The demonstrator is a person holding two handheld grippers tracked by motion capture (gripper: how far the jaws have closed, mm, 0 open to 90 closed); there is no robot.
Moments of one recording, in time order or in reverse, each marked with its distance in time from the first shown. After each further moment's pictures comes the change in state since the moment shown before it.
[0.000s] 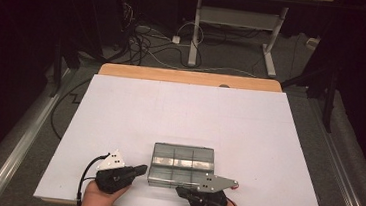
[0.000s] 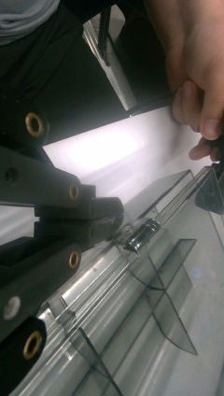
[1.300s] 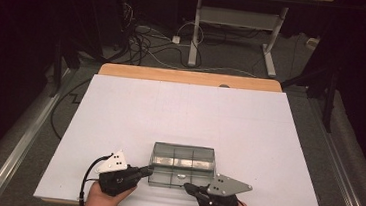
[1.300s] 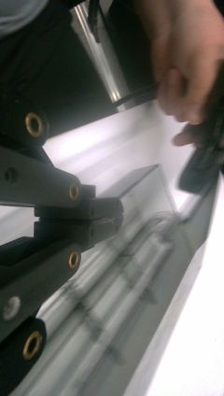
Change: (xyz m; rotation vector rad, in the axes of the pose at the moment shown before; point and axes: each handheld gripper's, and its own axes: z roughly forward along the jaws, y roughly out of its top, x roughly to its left) left arm -0.018 0.015 -0.004 -0.076 -0.076 0.038; right arm 0.007 0.012 -0.033 -0.060 -0.080 -0.051
